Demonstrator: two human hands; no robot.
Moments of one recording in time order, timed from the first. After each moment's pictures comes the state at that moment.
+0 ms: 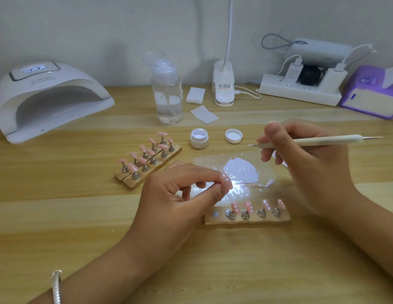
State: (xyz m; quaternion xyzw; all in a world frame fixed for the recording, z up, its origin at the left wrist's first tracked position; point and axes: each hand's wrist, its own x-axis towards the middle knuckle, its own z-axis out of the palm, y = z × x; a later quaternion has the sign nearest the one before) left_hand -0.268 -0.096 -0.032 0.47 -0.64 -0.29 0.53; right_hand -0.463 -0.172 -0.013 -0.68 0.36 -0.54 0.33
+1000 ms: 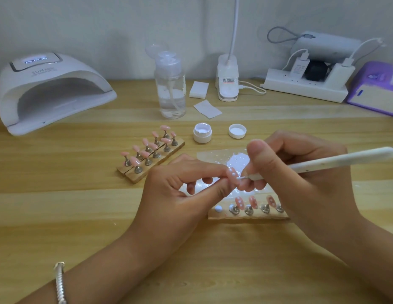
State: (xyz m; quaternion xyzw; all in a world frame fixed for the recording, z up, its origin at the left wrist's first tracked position) left_hand -0.268 -0.094 -0.027 0.47 -0.65 -0.28 0.53; right_hand -0.437 -0.132 -0.007 -0.70 0.33 -0.50 0.39
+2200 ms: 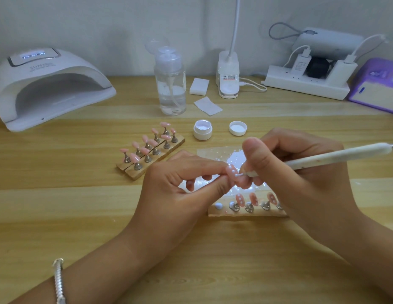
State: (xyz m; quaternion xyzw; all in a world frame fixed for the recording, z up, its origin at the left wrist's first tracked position) left_hand -0.267 -0.094 -0.028 0.47 -0.66 -0.27 0.53; right_hand -0.436 -0.130 -0.004 -0.70 0.31 -0.51 0.39
